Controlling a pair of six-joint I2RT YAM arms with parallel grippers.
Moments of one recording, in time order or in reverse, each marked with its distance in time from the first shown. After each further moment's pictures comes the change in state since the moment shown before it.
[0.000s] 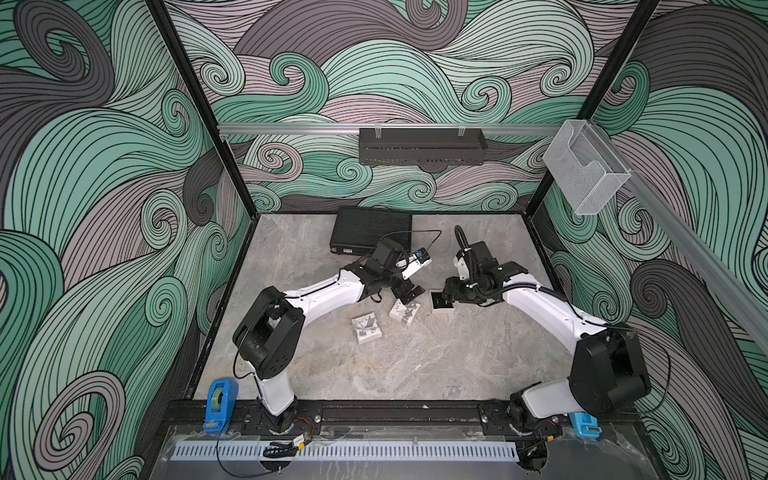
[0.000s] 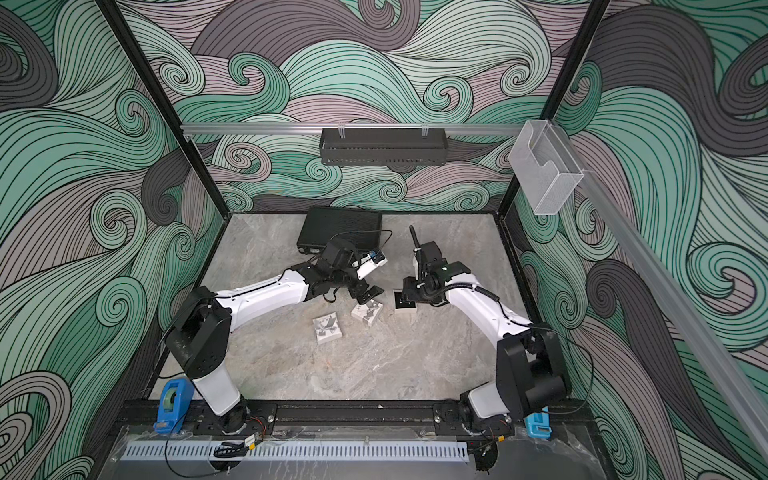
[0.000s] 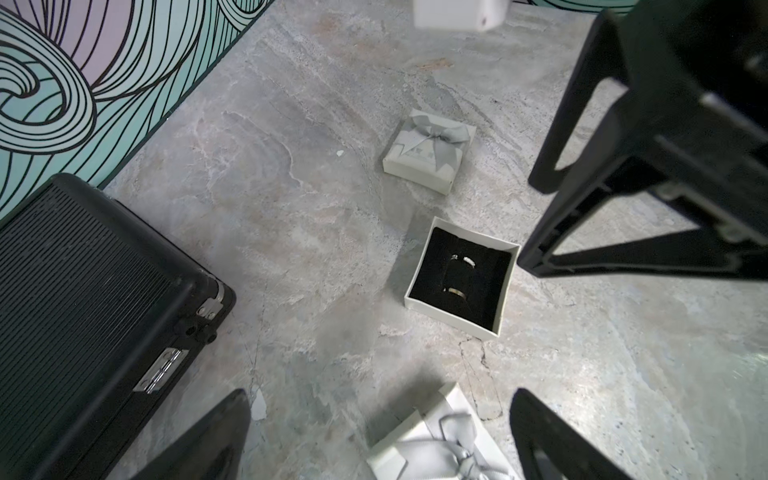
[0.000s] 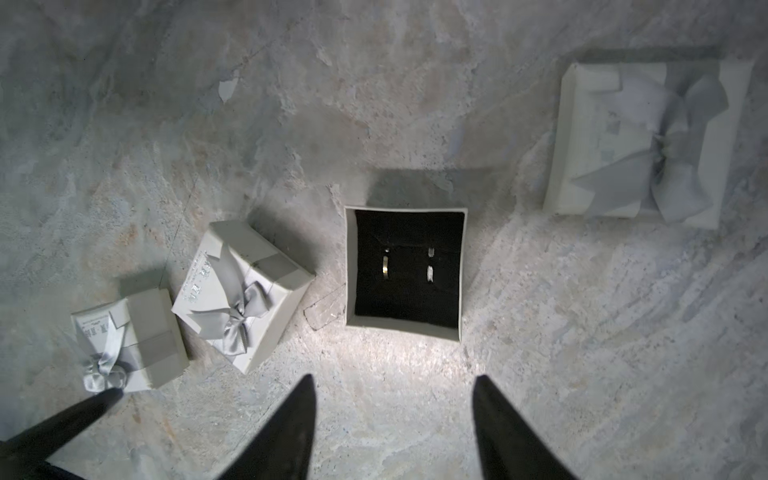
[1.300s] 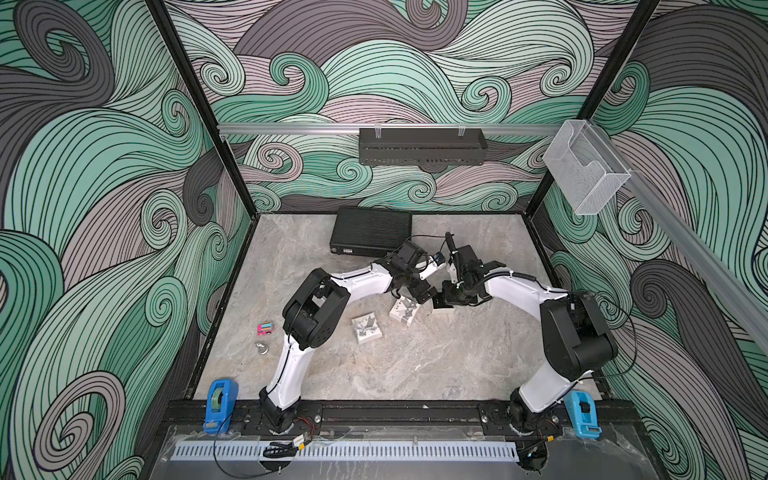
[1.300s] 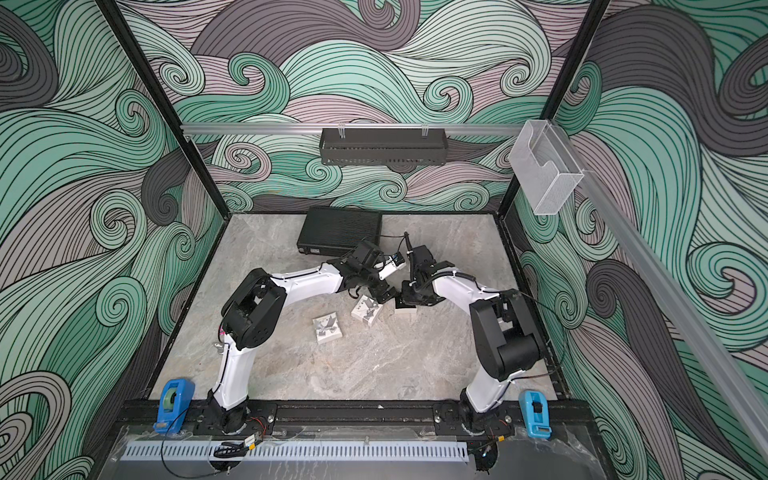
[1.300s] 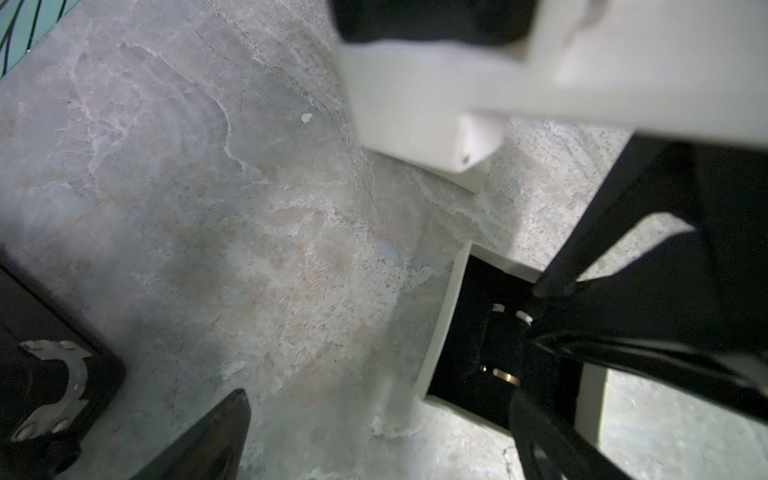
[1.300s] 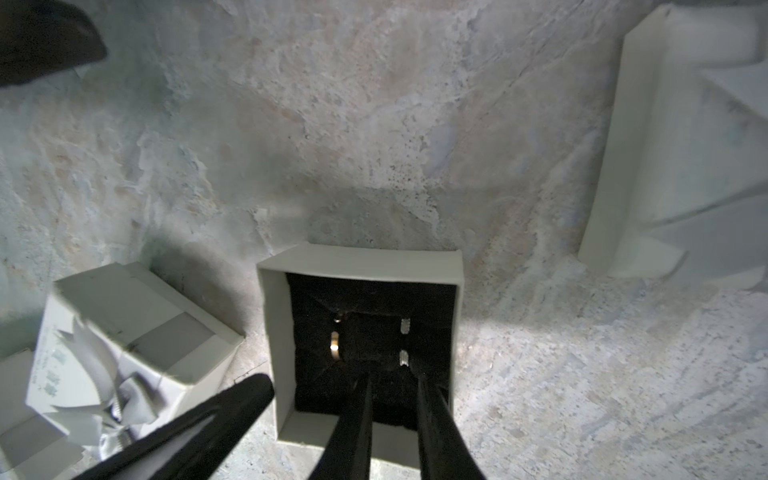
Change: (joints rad) left arm -0.038 0.364 0.267 -0.022 -0.010 -0.032; right arm -0.006 0.213 0.001 0.101 0.025 -0.024
